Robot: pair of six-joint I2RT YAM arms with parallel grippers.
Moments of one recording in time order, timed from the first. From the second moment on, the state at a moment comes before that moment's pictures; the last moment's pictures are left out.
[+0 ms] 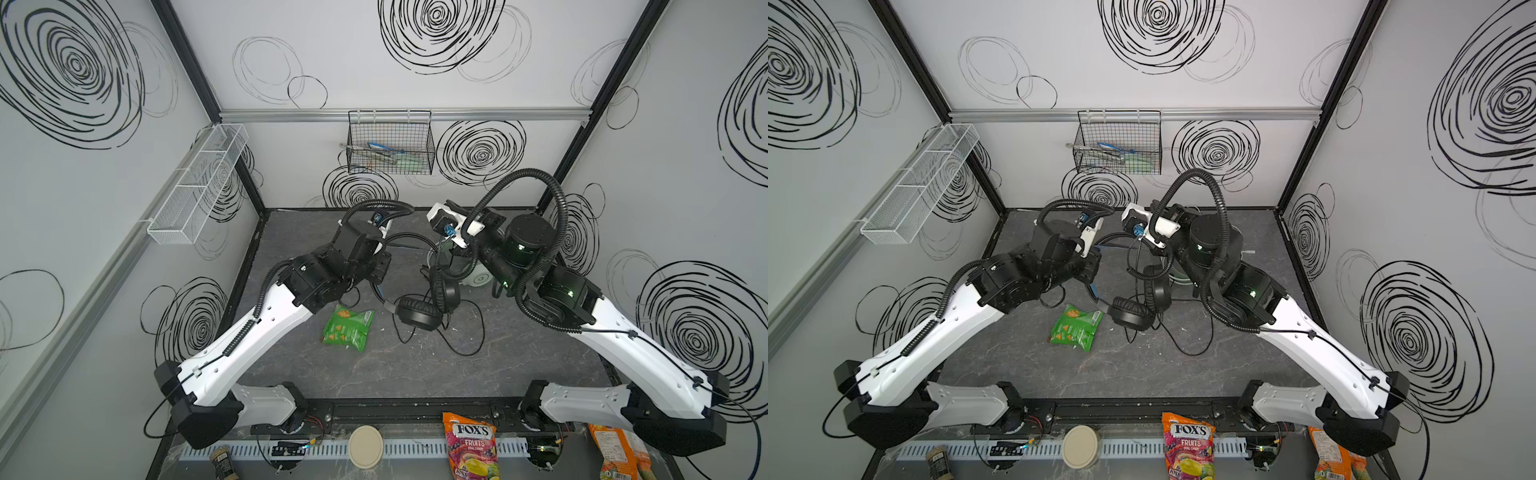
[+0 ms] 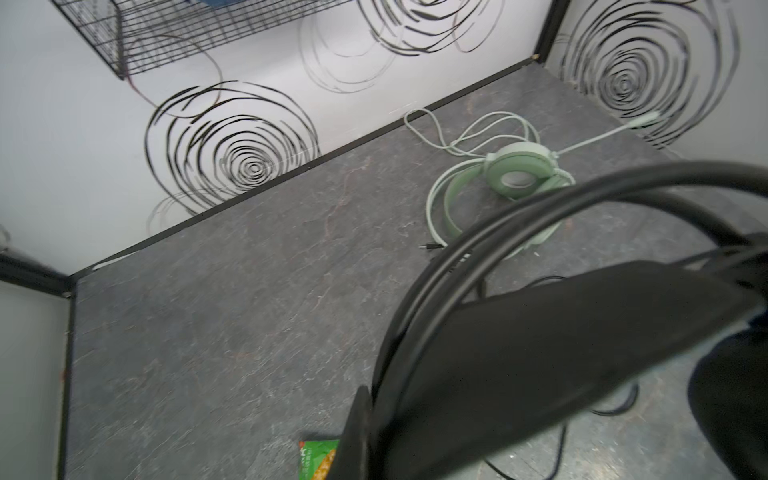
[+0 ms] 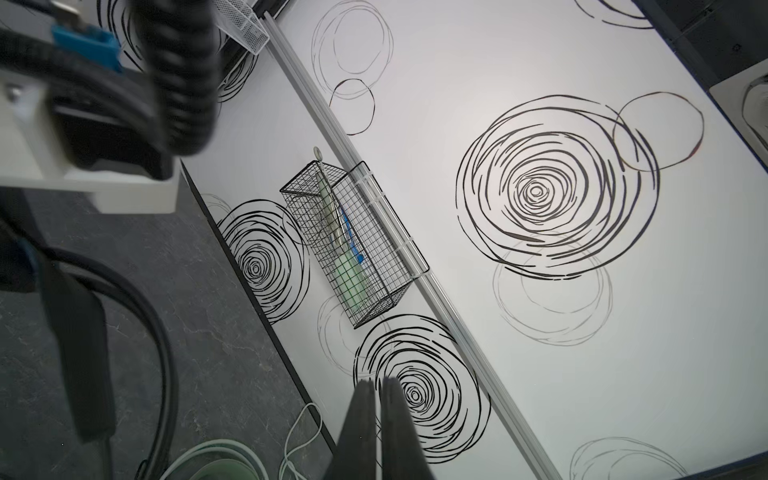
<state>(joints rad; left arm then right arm) -0.77 1.27 1.48 -0.83 -0.26 -0.14 0.91 1.18 1.49 -0.30 0.44 -0.89</state>
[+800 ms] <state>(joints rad) -0.82 1.14 1.49 -0.61 0.13 -0.25 0.72 1.14 1.41 -0.17 0.19 -0.50</state>
